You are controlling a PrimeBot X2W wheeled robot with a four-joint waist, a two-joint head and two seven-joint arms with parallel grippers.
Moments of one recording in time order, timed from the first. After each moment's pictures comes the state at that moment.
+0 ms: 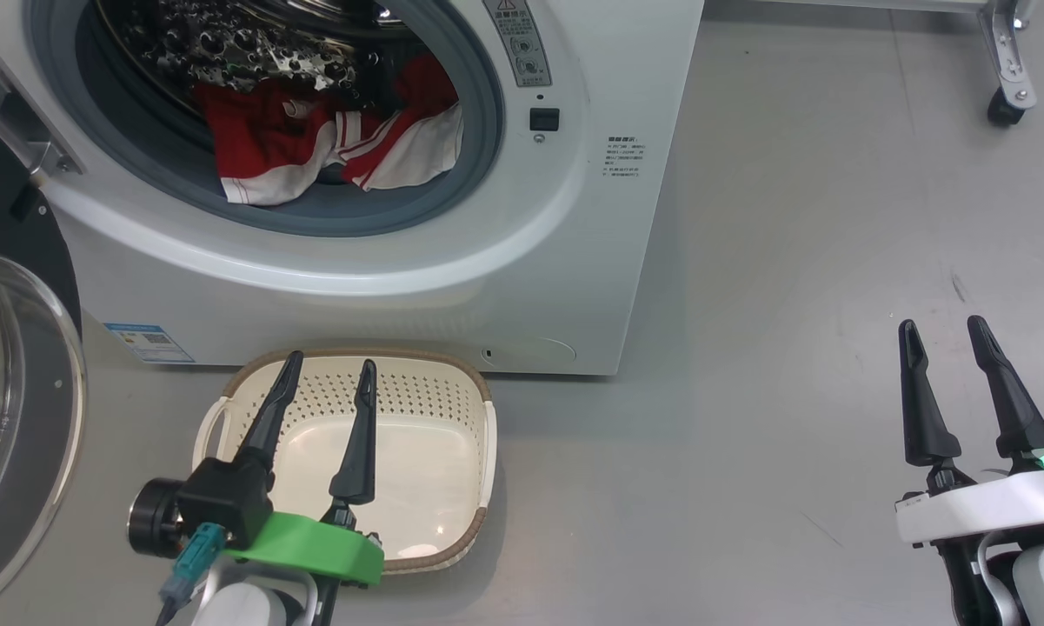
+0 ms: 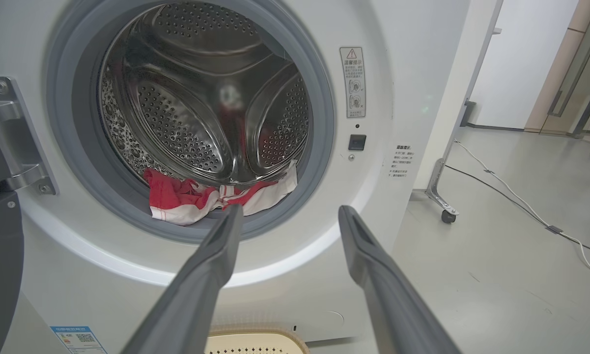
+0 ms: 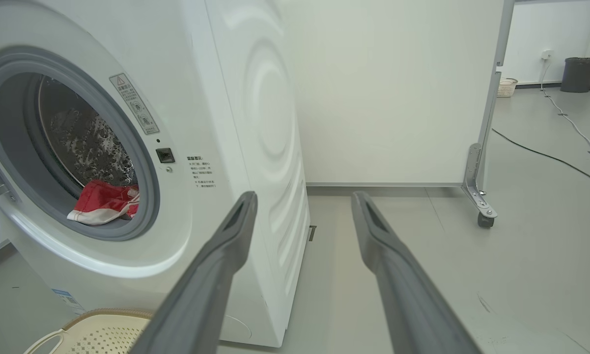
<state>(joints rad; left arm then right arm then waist) -0.10 0.04 -0.29 0.09 -0.32 0.03 -0.25 0.01 -0.27 0.13 0.01 0.50 0.12 -0.26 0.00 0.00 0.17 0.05</state>
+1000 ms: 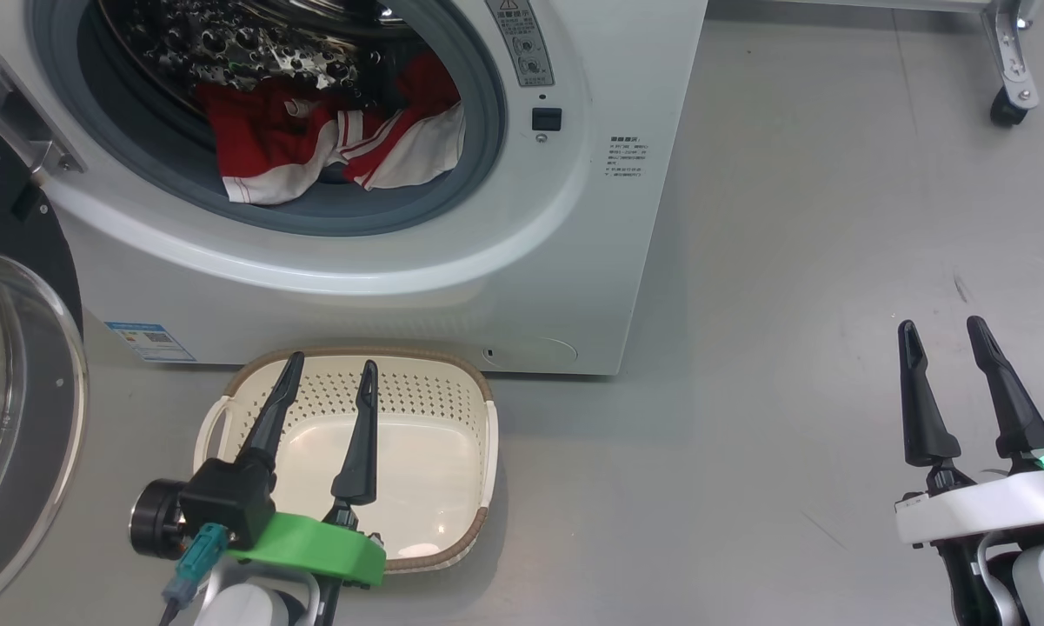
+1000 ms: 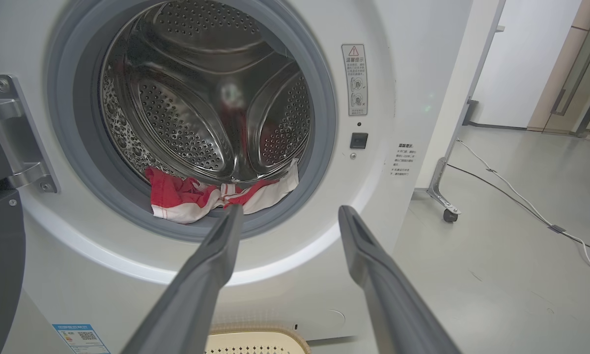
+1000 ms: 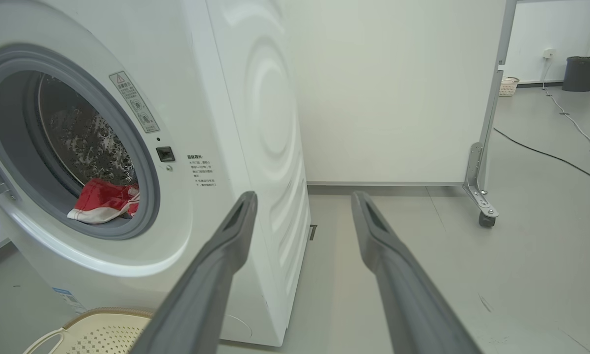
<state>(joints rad) -0.10 0.04 -0.29 0.09 -0.32 0.04 -0.25 0.01 -0.27 0.13 0.01 0.50 0.12 -0.26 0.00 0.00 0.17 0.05</state>
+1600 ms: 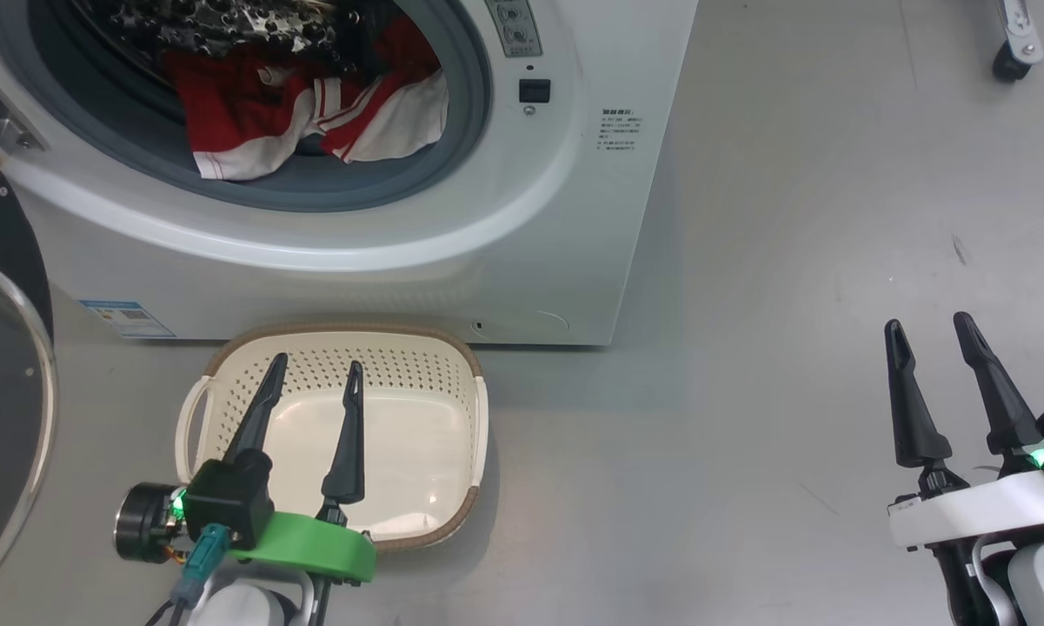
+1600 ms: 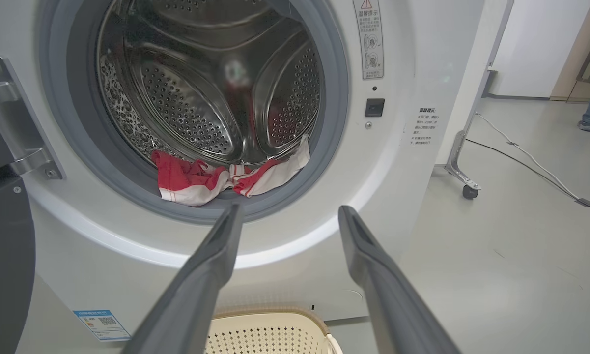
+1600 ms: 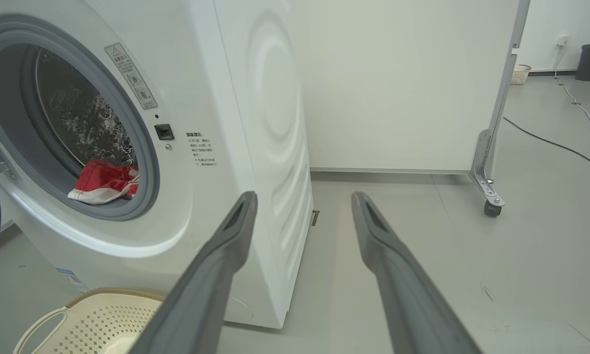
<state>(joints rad) -0.10 0.04 -0.28 0.11 -0.26 0.08 -0.25 0.01 -0.29 0.16 -0.01 0.50 0.12 -0.26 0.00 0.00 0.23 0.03</state>
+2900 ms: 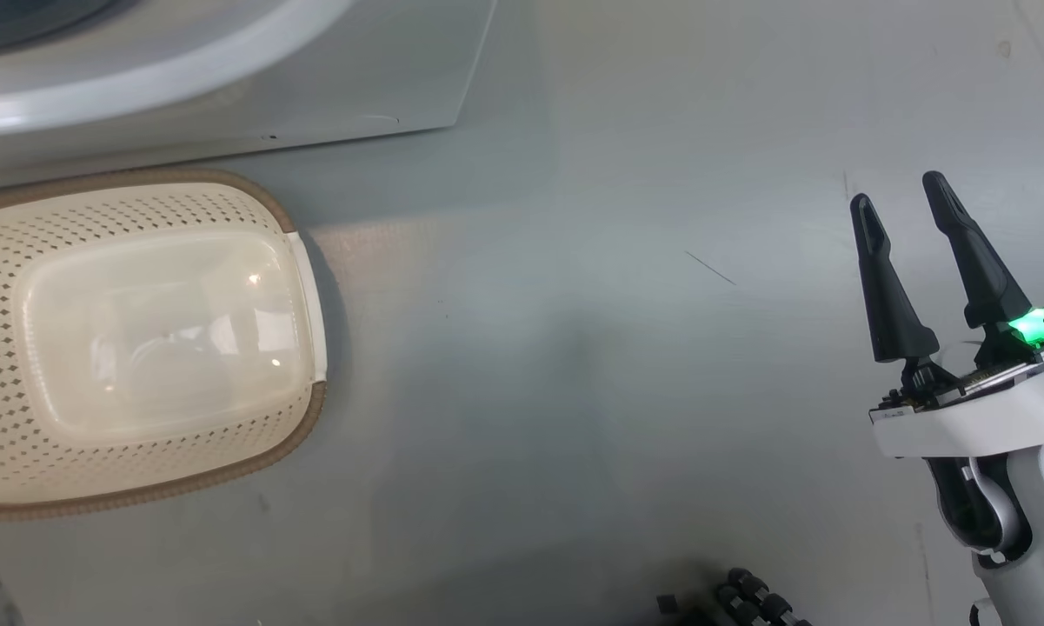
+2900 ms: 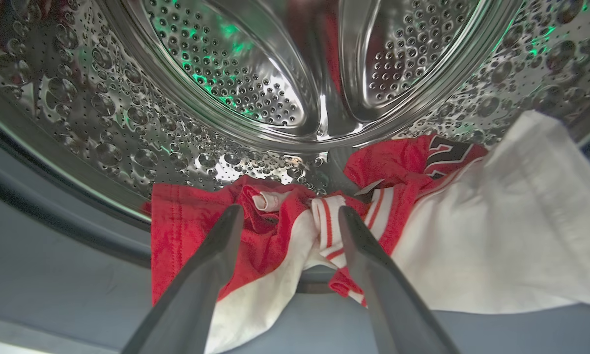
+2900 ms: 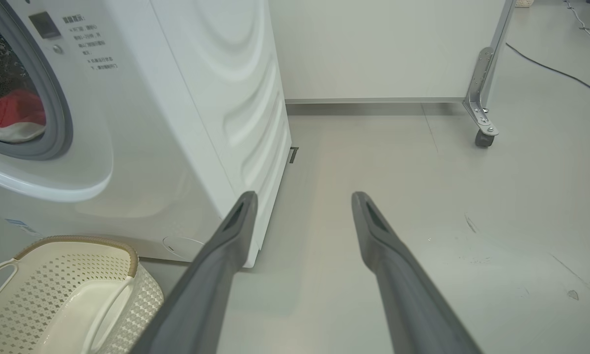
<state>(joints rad) -0.86 0.24 0.07 0.30 -0.06 0.12 0.20 -0.20 -0.36 0.27 -0.11 0.59 0.12 -0.26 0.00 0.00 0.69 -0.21</state>
